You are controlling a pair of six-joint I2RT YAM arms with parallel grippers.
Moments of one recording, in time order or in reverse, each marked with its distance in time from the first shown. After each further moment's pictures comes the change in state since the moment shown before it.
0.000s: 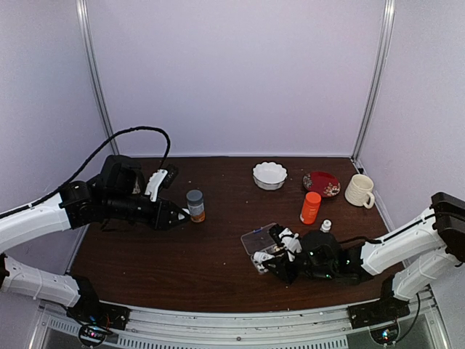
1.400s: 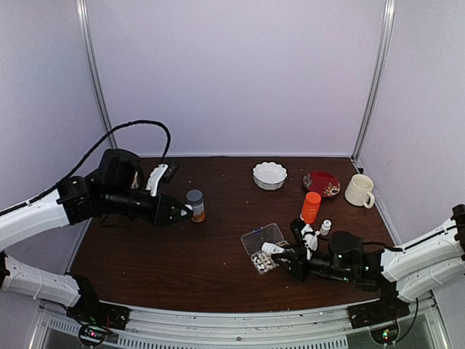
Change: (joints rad) left arm 0.000 0.008 0.041 -0.008 0.060 -0.020; right arm -0.002 -0.205 -0.164 0.187 0.002 -0.027
